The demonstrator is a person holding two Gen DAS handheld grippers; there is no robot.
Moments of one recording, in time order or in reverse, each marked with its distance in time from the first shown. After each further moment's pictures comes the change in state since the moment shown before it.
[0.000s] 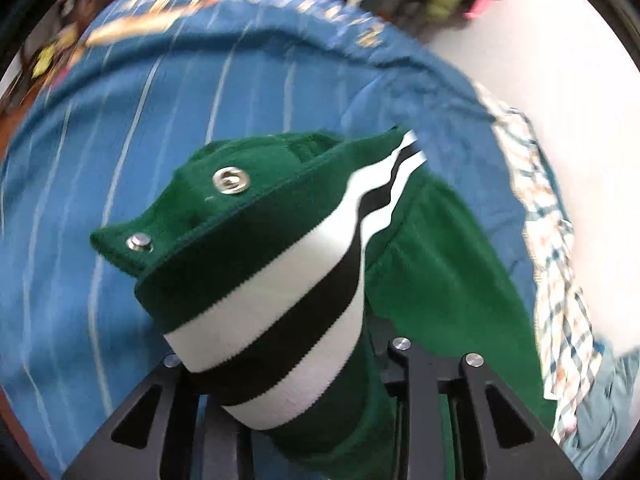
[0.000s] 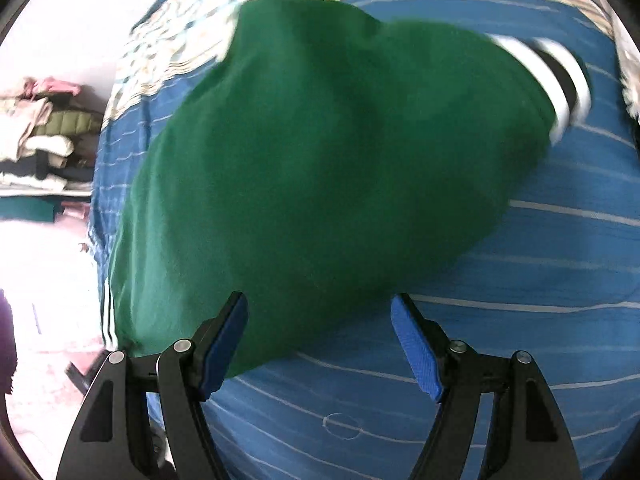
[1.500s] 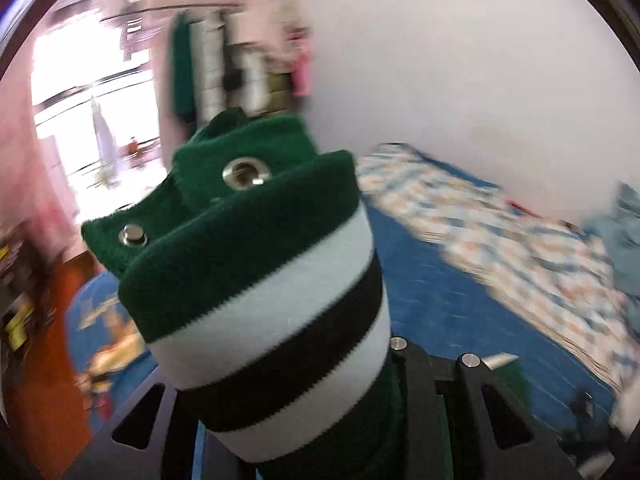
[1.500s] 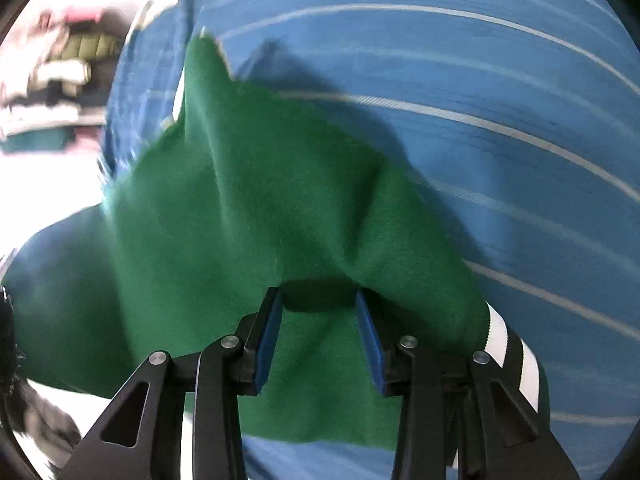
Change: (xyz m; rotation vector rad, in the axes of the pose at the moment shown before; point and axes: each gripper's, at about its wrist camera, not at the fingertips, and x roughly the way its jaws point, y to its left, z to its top) left arm -0.148 -0.125 0.061 0.738 -0.356 -0.140; right arm 0.087 0.084 0.002 -0.091 0.233 0.088
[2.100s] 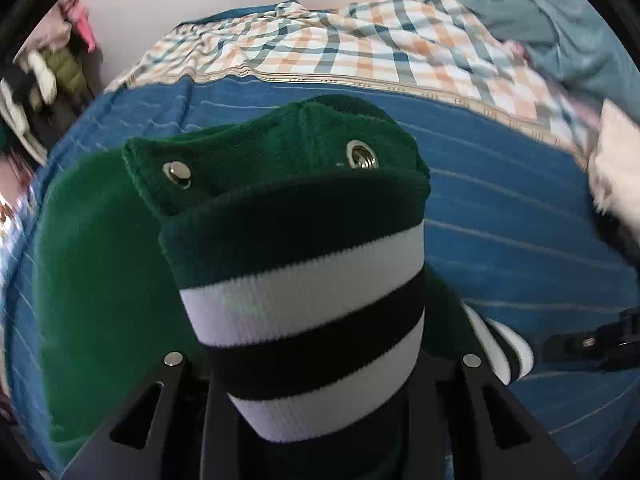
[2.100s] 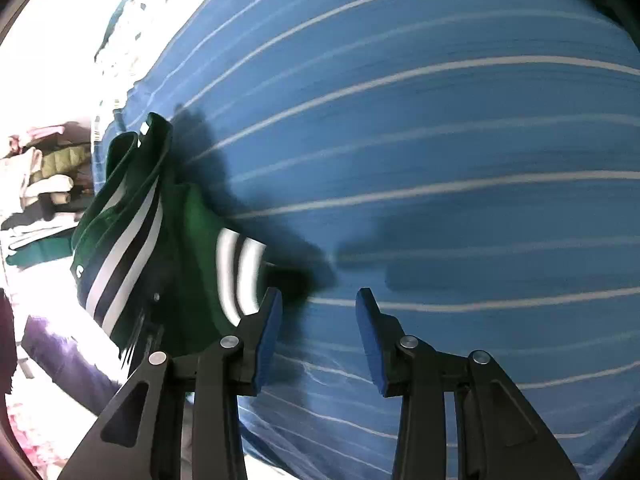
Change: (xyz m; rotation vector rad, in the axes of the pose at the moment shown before) left arm 0.064 -0.263 -0.203 0.496 0.436 -0.225; right arm -0.103 -0.137 -0.086 0.317 -0.118 0.013
